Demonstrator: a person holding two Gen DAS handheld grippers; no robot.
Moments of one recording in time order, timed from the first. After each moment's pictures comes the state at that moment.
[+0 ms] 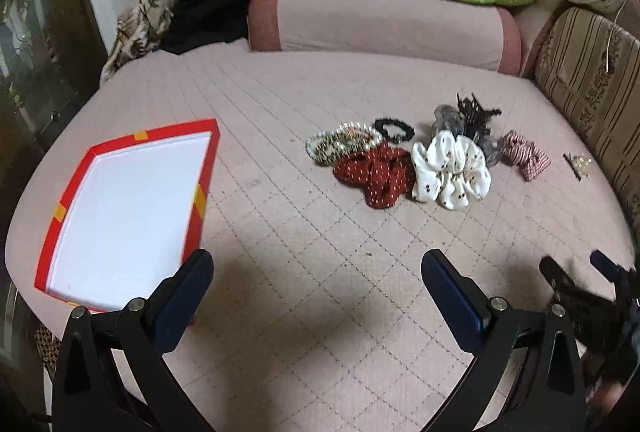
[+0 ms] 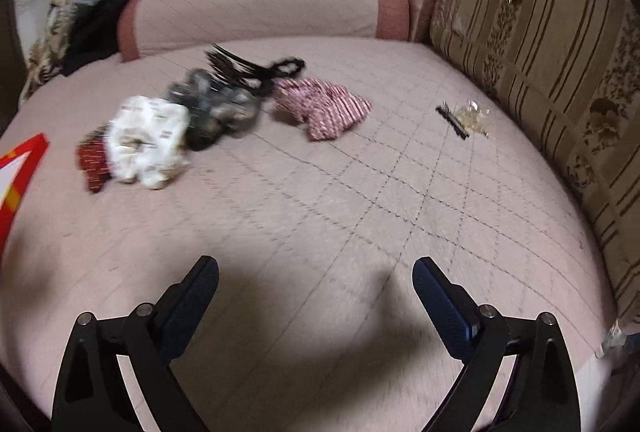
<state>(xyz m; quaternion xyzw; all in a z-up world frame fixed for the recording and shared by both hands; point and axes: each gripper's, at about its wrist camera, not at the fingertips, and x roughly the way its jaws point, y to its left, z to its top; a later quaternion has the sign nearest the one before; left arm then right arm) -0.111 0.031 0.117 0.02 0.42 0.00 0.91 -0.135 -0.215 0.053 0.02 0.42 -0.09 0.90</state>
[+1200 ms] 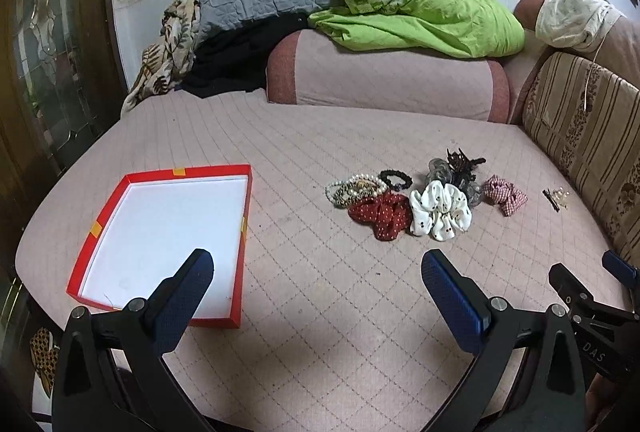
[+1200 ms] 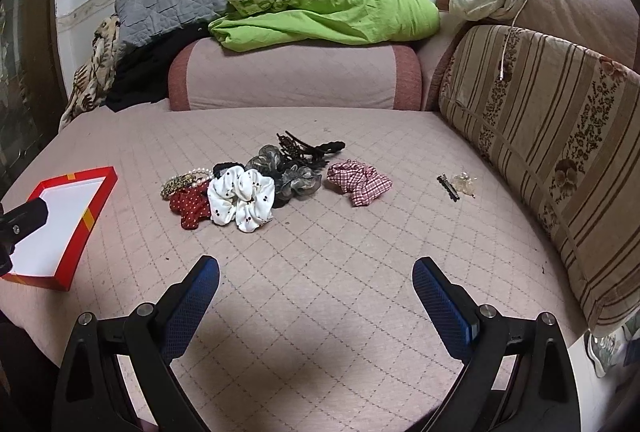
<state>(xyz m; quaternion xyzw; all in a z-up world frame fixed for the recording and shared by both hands) -0.165 0.057 0.164 0.01 0.34 0.00 0.94 -0.192 -0.161 0.138 0.01 0.34 -0.07 0.94</state>
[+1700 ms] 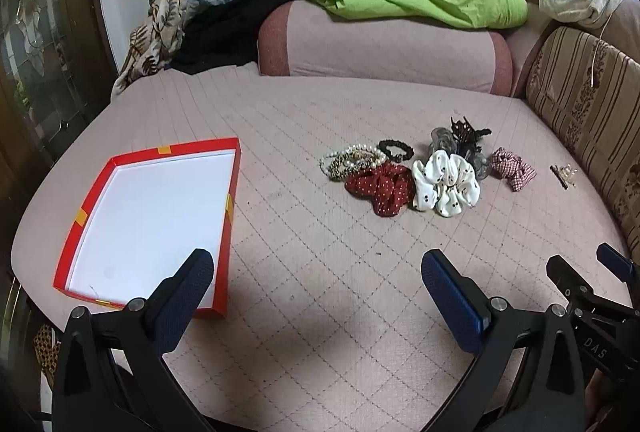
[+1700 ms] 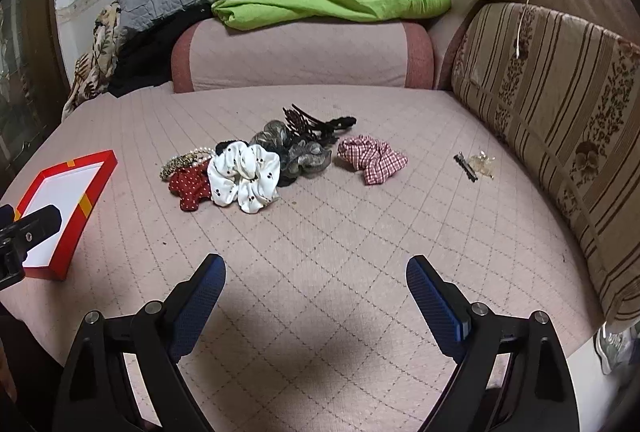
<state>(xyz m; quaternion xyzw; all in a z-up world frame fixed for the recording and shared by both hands) -0.146 0.051 0.138 0.02 0.39 0.00 0.92 -0.178 -0.168 0.113 0.02 0.37 -0.05 0.93</state>
